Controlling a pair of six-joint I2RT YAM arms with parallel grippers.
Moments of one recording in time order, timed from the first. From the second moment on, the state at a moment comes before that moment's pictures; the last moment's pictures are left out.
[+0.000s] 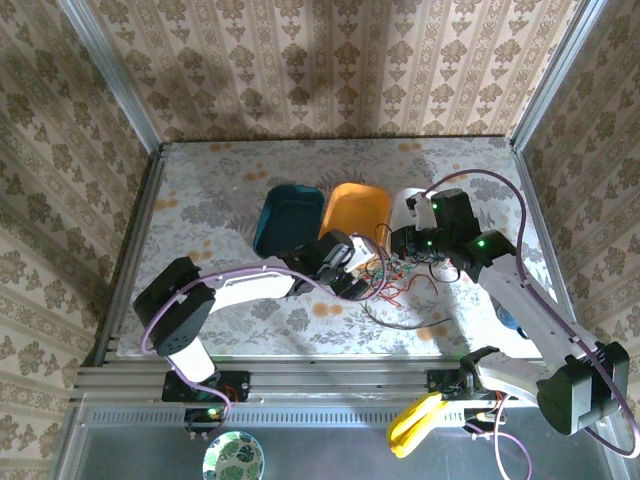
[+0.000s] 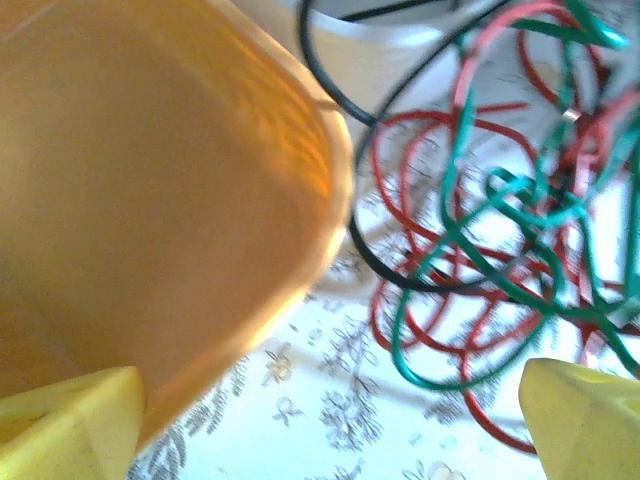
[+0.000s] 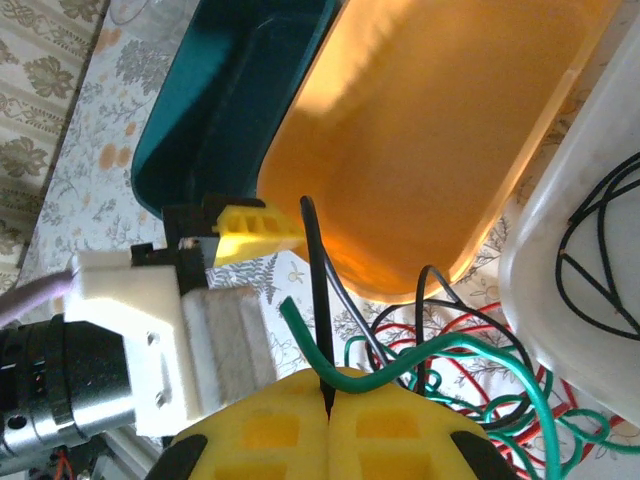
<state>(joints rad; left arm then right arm) -1.01 1.65 0.97 -0.14 -0.02 0.12 0.32 1.13 0.95 -0.62 -0.38 0.36</state>
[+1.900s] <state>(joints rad) -0.95 1.46 0.75 -0.16 0.11 -0.01 0.11 0.83 1.03 -0.52 0.24 0.46</state>
